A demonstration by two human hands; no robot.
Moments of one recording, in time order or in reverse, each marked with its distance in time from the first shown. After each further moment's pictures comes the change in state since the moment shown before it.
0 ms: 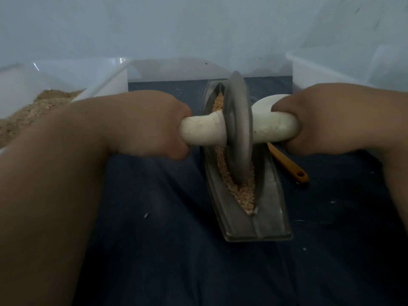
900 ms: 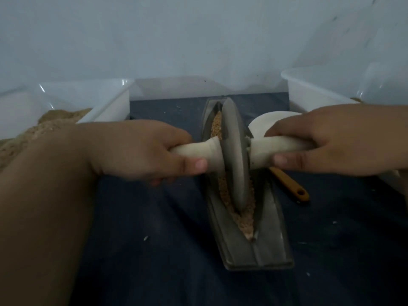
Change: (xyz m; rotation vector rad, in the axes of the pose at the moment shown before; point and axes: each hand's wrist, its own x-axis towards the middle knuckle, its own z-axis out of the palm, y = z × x) left_hand -0.009 -0.005 -0.011 -0.403 -0.239 0.135; right_hand -0.031 -0.010 -0.046 0.283 -0.220 -0.085
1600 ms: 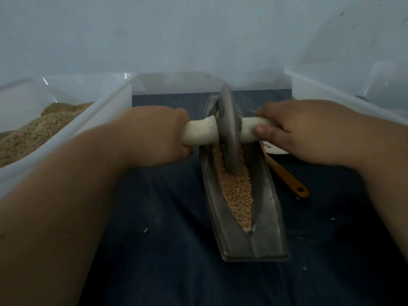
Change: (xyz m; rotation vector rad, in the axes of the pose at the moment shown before) left_hand 0.025 -0.006 0.017 0.498 0.431 -0.165; right_hand 0.036 0.017 0.029 -0.109 0.304 0.017
